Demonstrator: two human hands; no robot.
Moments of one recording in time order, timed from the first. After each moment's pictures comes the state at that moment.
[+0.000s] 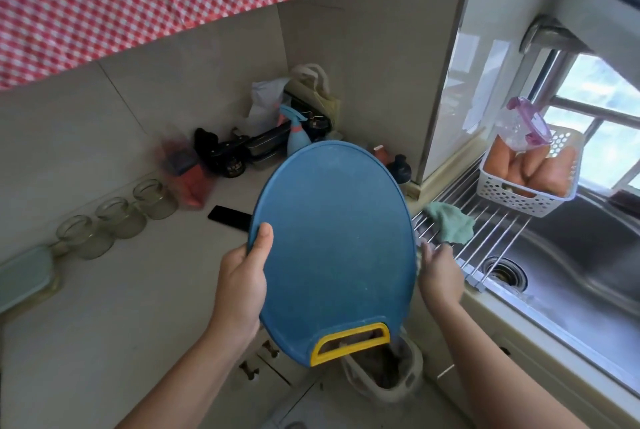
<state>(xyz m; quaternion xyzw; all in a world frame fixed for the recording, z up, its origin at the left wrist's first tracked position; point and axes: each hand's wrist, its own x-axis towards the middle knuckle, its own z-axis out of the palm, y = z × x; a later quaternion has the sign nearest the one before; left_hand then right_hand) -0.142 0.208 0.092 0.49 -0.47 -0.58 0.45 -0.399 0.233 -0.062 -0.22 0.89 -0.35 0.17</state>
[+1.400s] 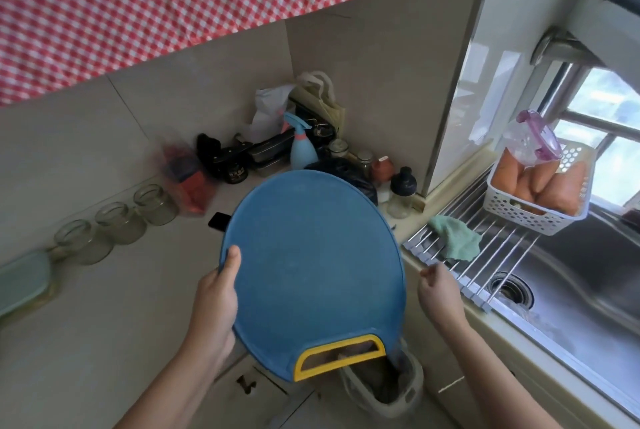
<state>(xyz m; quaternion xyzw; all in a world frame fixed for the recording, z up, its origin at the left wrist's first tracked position) -0.117 0.173 0.058 0.55 -0.41 -0.58 0.45 -0.400 0.236 -0.056 -0.30 0.85 -0.34 0.26</state>
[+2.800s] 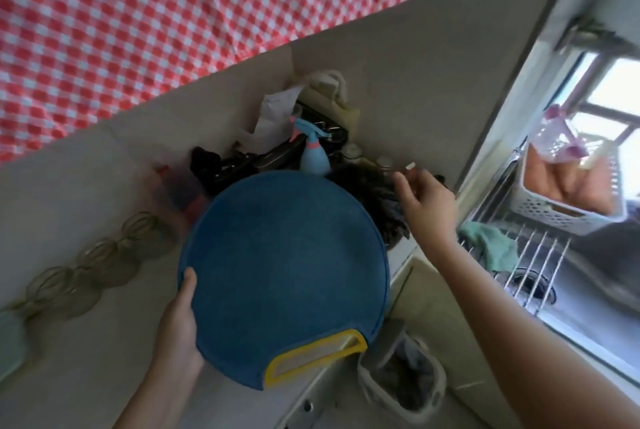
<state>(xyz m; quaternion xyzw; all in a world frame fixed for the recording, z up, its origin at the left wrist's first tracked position) -0.028 0.048 0.028 0.47 -0.25 -0.72 0.45 -0.356 0.074 0.042 -0.39 0.79 -0.46 0.03</state>
